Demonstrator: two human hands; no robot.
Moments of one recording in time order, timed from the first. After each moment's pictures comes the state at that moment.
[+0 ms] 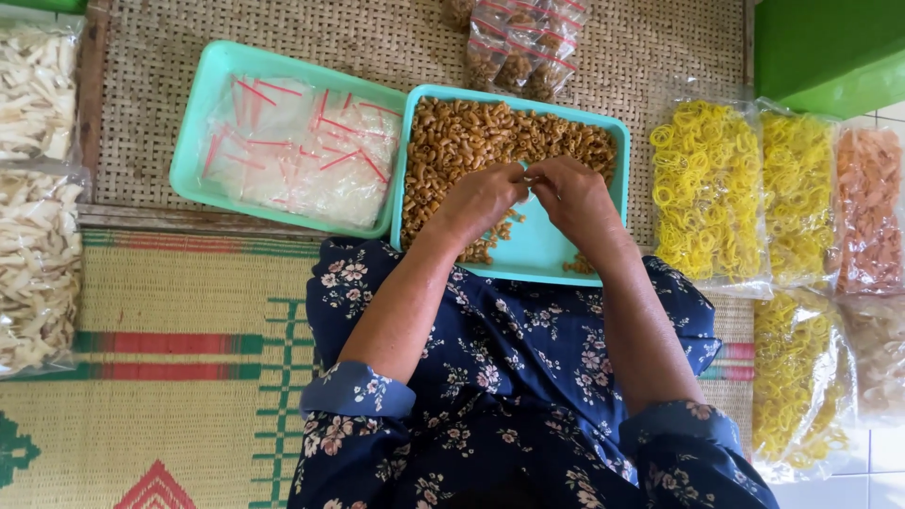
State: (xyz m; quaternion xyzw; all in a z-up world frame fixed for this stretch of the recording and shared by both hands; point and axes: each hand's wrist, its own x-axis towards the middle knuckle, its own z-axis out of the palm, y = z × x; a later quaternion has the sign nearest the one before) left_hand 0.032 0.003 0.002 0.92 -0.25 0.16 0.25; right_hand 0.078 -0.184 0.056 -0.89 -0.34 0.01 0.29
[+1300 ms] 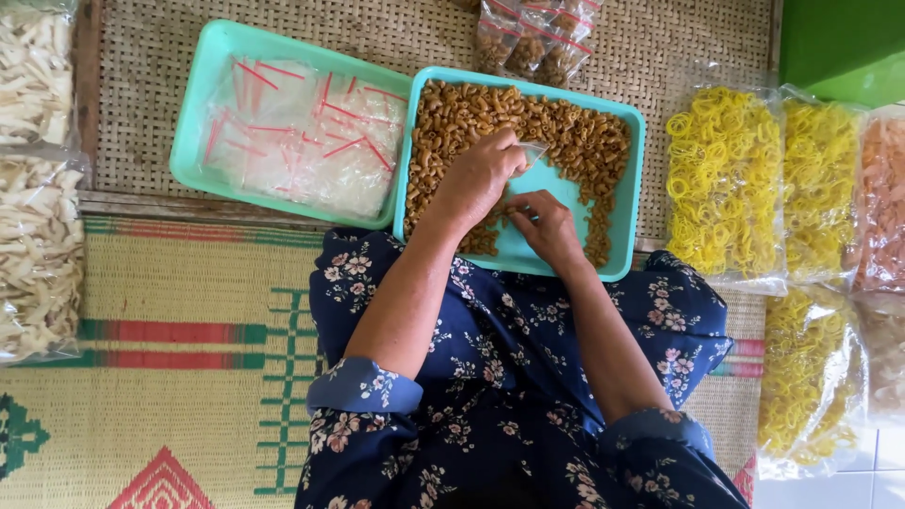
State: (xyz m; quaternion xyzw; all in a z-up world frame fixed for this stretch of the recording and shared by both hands) left_hand 0.045 0.014 -0.015 0.90 -0.16 0.23 0.32; right_hand 0.044 -0.191 -0.070 -0.89 -0.22 0.05 0.40
